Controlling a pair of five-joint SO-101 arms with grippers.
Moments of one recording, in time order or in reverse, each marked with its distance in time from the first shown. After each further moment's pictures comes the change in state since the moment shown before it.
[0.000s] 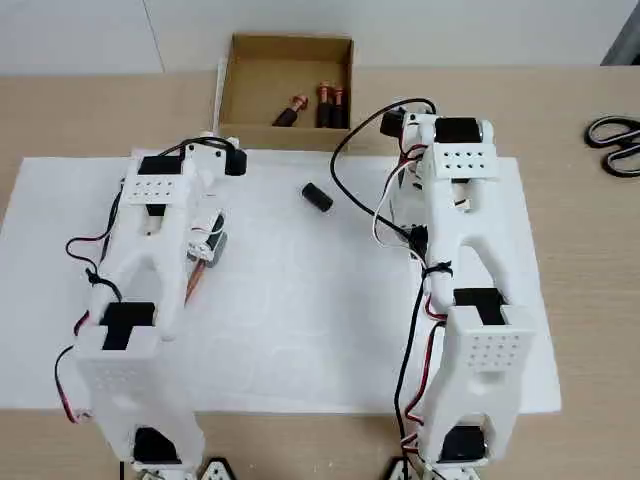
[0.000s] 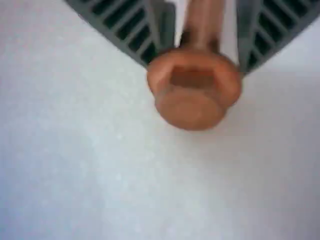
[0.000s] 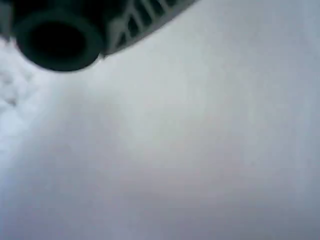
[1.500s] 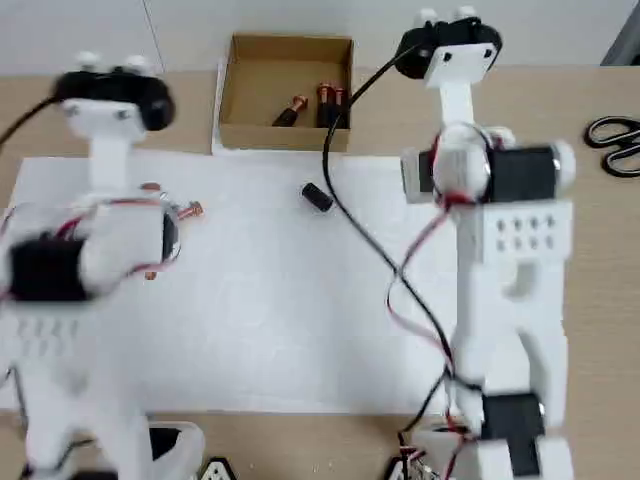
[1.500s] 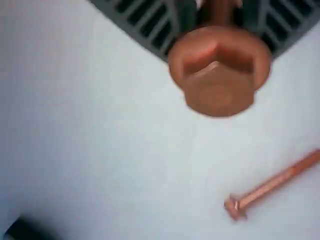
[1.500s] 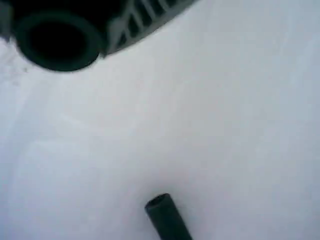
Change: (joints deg) left arm 0.7 -58.0 -1.6 14.9 15.6; right arm -4.5 -44.1 6.9 0.4 0.0
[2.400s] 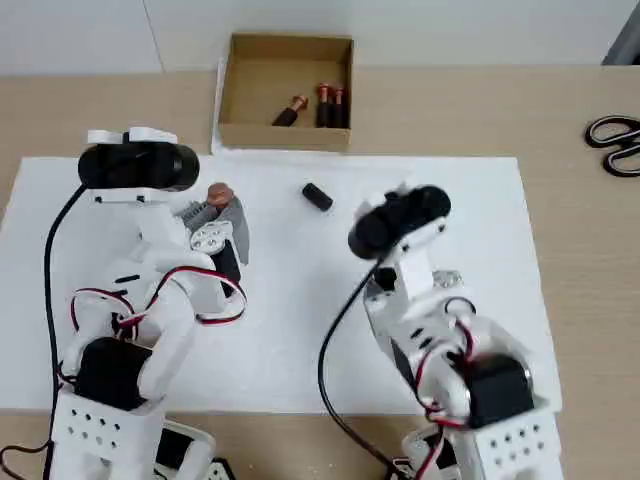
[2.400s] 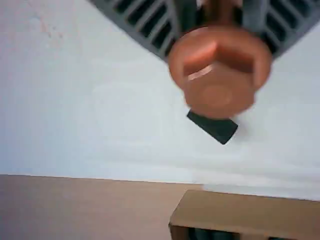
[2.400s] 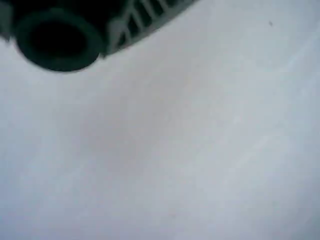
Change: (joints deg) left arm 15.8 -25.1 42.9 -38.9 19.5; right arm -12.5 -53.0 67.0 -21.3 0.0
